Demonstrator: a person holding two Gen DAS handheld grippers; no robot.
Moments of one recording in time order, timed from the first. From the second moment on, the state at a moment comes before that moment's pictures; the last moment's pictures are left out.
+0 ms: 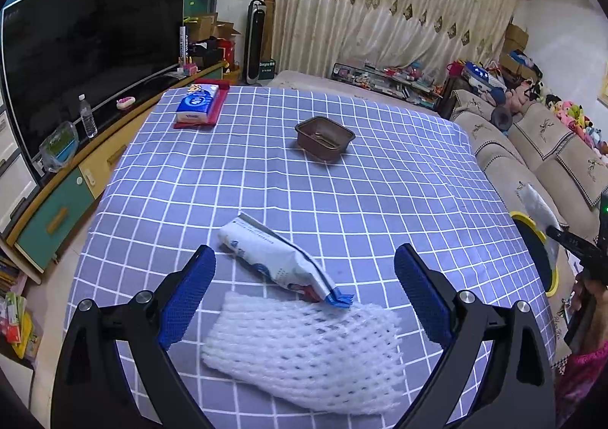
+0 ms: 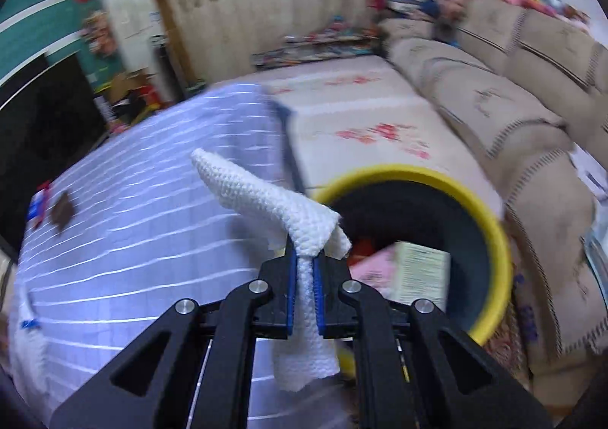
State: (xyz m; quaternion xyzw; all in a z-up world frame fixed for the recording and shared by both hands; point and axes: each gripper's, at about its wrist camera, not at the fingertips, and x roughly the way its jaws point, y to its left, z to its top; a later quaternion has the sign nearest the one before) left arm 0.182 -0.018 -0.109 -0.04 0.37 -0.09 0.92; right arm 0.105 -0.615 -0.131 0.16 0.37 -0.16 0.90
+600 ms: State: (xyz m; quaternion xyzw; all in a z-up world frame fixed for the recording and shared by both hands) left arm 0.216 -0.046 -0.133 -0.02 0.41 -0.06 0.91; right arm 0.093 -0.650 -0.153 0.18 0.37 -0.20 0.89
